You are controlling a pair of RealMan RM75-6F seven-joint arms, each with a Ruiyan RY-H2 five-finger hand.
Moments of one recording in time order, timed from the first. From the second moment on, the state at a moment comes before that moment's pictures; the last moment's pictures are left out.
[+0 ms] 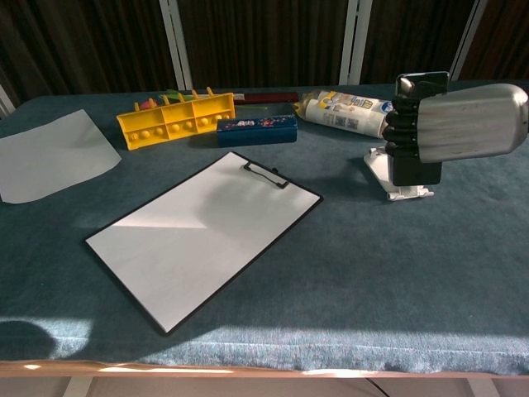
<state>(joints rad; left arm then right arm) -0.16 -1.16 0.00 -1.57 1.50 1.38 0.11 0.83 -1.67 -0.28 -0.18 -2.07 1.44 -0.47</state>
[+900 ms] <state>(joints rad) -0.16 -1.17 0.00 -1.57 1.51 1.38 0.12 0.83 -1.70 -0.32 -0.15 -2.03 1.40 -0.48</state>
